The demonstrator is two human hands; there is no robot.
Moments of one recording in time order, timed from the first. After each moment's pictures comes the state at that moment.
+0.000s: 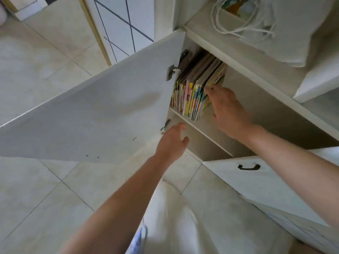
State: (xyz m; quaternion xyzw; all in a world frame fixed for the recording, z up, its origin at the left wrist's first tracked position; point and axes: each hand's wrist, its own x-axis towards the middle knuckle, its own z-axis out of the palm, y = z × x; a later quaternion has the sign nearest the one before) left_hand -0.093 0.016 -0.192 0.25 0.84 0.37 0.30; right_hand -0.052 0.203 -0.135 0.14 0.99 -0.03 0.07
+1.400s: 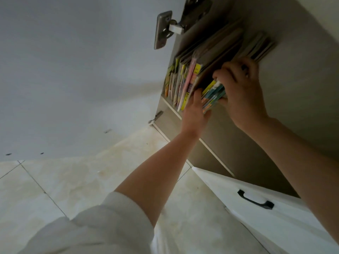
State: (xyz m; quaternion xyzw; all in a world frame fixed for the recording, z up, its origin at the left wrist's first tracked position) left_hand -0.131 0.190 -0.352 0.17 0.83 0.51 0.10; right_hand -0.107 0.287 -0.243 0.04 0.99 0.03 -0.09
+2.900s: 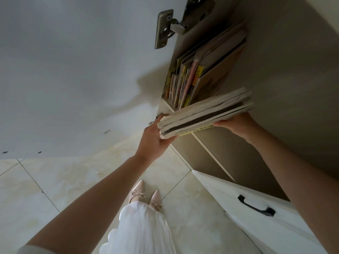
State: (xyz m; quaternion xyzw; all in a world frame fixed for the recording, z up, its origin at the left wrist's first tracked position) left_hand -0.126 0.068 -0.370 0.25 0.79 0.55 0.09; right_hand -0.078 0.323 -0.312 0.27 0.85 -0.43 0.14
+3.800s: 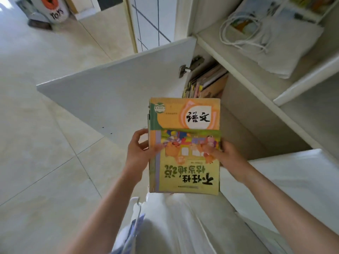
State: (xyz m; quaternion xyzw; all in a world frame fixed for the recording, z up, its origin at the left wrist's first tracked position) left_hand -0.005 -0.082 -0.141 -0.12 0.66 0.70 0.25; right_hand 0.075 0.159 -0.116 0.27 0.71 -0.64 0.14
